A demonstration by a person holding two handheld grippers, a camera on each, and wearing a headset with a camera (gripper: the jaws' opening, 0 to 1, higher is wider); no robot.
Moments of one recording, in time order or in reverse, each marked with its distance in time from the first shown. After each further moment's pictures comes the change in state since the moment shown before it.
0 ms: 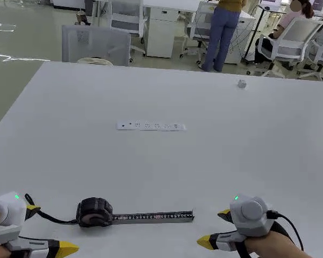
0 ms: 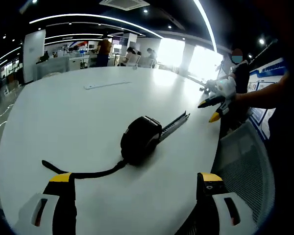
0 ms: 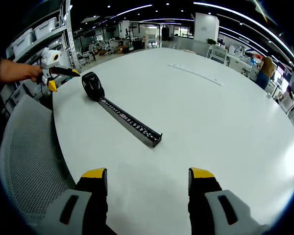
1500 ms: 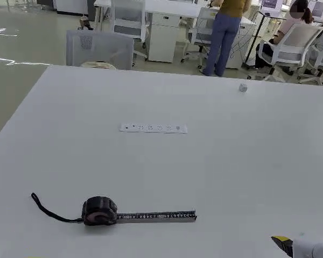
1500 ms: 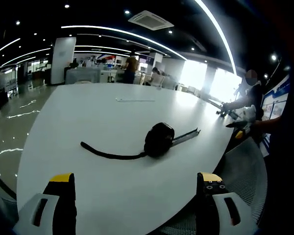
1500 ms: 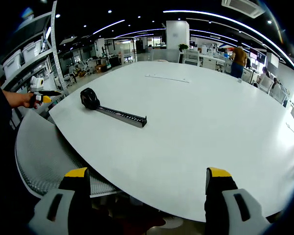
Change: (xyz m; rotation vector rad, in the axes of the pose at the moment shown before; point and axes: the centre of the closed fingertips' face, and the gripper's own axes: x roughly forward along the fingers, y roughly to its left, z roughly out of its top) left arm -0.077 0.023 -0.018 -0.128 -0.181 0.169; right arm -0.086 0.009 -0.047 0.196 -0.132 -0.126
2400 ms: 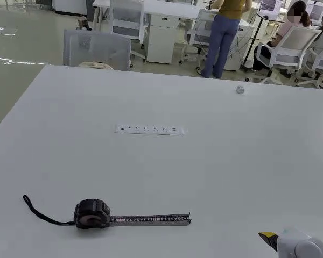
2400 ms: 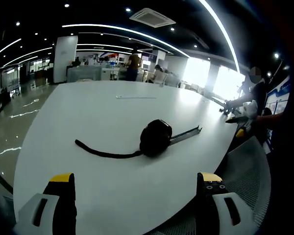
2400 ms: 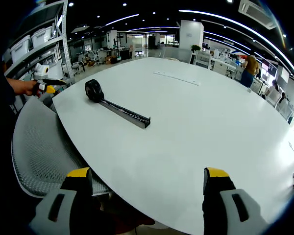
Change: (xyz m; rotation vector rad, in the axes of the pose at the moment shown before) left arm 0.013 -0.020 -0.004 0.005 0.020 0.038; right arm 0.016 -0.004 0.010 -0.129 0.041 0.040
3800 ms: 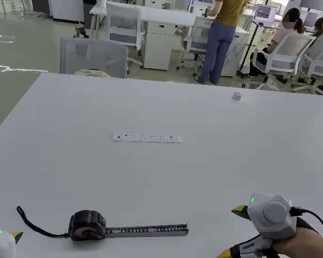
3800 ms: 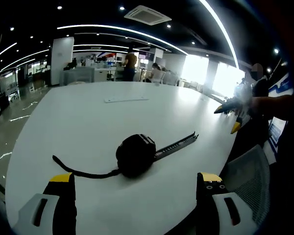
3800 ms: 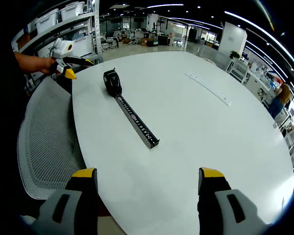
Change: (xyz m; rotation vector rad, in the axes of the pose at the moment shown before) left arm 0.046 -0.053 0.032 0.026 0.011 0.001; right arm 0.031 -0.006 0.064 -0.301 0.136 0.202
